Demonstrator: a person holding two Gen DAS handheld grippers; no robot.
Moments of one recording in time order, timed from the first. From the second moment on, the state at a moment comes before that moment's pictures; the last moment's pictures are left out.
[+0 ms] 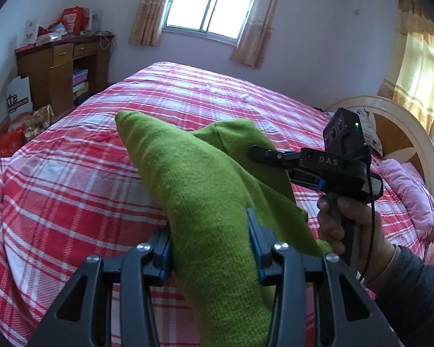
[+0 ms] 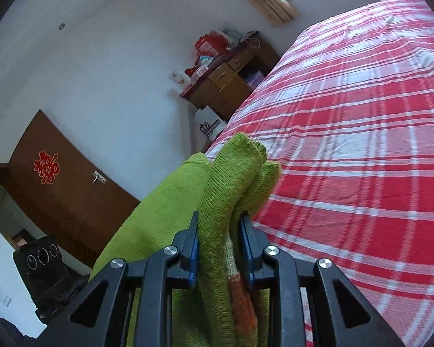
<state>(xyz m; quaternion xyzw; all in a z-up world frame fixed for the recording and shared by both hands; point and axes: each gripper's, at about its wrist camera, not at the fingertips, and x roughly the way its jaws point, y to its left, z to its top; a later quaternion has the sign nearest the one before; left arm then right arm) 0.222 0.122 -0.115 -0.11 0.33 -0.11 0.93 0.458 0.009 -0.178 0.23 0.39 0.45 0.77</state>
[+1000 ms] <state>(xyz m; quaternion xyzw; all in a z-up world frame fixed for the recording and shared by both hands) 0.188 0.164 -0.152 -0.11 0.34 -0.09 0.93 0.462 0.056 -0.186 0.23 0.41 0.48 0.74</state>
